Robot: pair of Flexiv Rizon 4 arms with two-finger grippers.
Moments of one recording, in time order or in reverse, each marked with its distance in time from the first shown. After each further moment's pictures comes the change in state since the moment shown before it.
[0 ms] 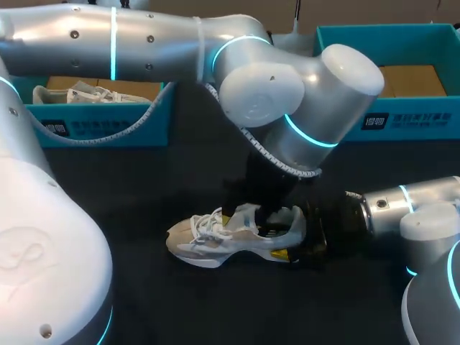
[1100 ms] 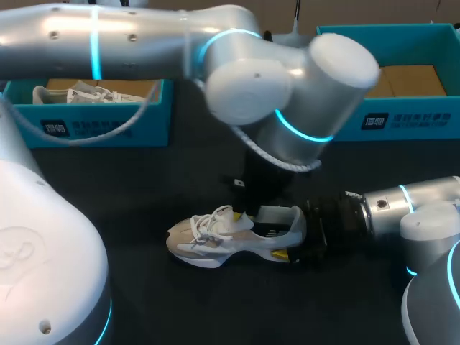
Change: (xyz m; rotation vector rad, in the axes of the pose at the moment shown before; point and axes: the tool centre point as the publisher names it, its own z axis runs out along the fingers) left arm -0.007 -0.008 -0.012 0.062 0.099 -0.028; right arm 0.000 0.000 0.000 0.000 0.000 0.000
